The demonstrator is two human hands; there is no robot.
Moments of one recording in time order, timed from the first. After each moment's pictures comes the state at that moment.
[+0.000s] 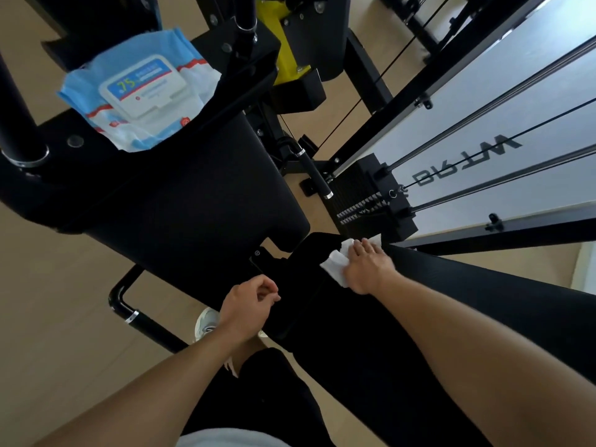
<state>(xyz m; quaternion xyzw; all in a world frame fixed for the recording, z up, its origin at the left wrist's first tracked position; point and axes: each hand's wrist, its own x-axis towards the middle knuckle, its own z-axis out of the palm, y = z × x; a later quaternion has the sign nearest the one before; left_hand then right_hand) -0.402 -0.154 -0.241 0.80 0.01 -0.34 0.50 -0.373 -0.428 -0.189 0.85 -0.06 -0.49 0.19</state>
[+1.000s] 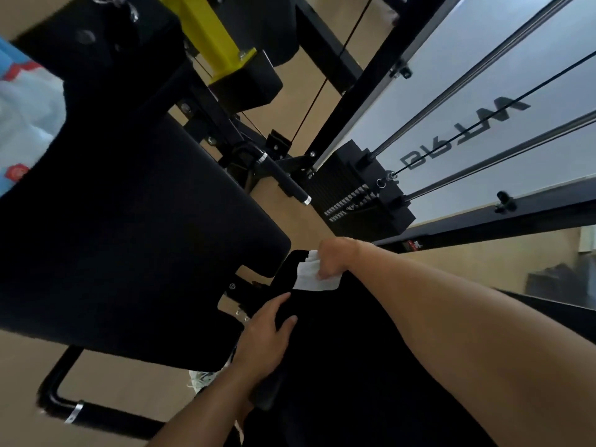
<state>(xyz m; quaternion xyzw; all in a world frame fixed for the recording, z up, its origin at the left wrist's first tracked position) -0.377 -0.244 -0.307 0.77 -0.07 -0.41 0.48 -0.274 -0.457 -0.236 0.82 -0.07 -0.57 0.04</state>
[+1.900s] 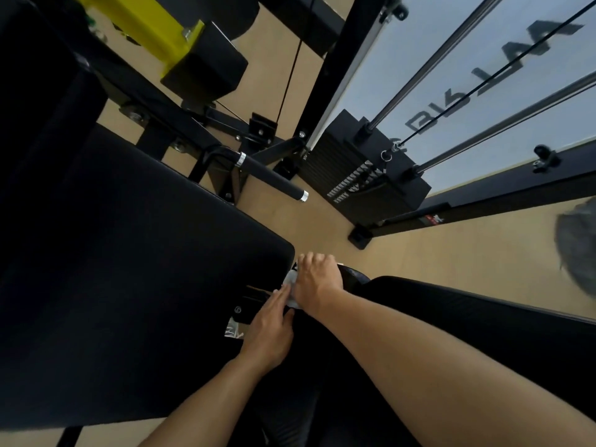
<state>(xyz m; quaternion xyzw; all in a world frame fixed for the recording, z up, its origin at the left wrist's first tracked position) -0.313 -0.274 -0.370 0.77 -0.15 -0.49 0.38 -0.288 -0.417 -0.329 0.87 -0.10 -0.47 0.13</state>
